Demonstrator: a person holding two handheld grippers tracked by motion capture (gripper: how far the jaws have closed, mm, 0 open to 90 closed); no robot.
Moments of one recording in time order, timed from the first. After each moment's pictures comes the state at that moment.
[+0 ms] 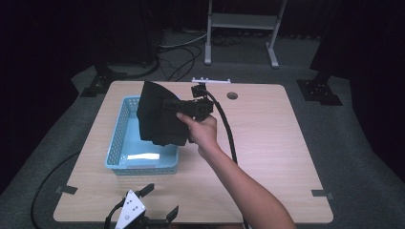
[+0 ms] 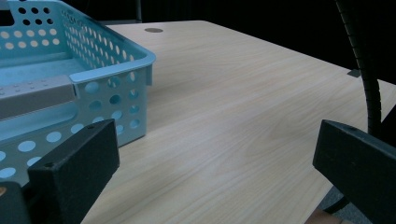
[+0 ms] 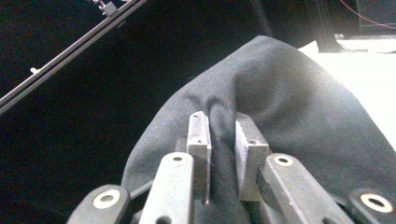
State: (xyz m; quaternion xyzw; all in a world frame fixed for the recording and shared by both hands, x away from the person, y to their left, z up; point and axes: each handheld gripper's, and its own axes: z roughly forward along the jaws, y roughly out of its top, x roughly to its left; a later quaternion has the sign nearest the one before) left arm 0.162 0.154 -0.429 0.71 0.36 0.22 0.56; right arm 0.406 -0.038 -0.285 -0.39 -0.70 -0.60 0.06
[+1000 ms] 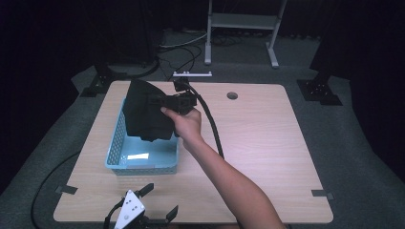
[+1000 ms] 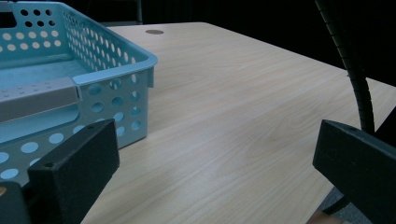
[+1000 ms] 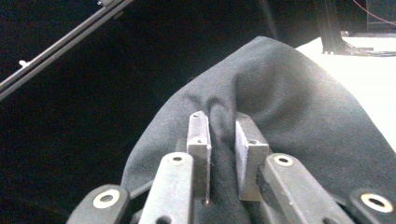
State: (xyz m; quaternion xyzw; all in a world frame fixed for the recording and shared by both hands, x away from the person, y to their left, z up) left arm 0.162 0.155 -0.428 0.71 0.36 0.23 0.56; right arm 0.423 0.005 -0.281 -0.38 -0.71 -0.59 0.06
